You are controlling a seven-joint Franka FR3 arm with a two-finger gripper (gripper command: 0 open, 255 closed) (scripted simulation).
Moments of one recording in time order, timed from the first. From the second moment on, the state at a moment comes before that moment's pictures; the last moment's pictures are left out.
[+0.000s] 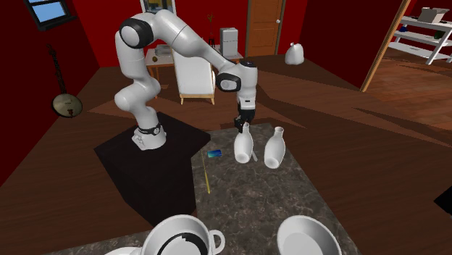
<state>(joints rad) 0.14 0.13 0.28 -2.17 -0.05 2.30 0.62</state>
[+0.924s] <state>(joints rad) 0.13 0.05 0.28 -2.11 -0.02 2.17 0.60</state>
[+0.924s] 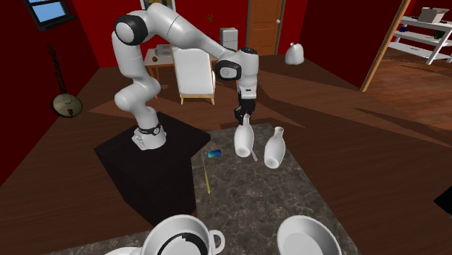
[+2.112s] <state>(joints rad) 0.13 -0.02 0.28 -1.96 0.01 1.94 0.58</state>
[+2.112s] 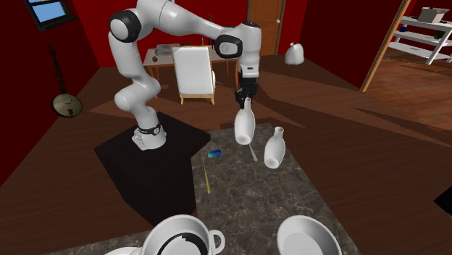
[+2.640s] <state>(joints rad) 0.13 -0.04 0.28 -1.86 0.01 1.84 0.58</state>
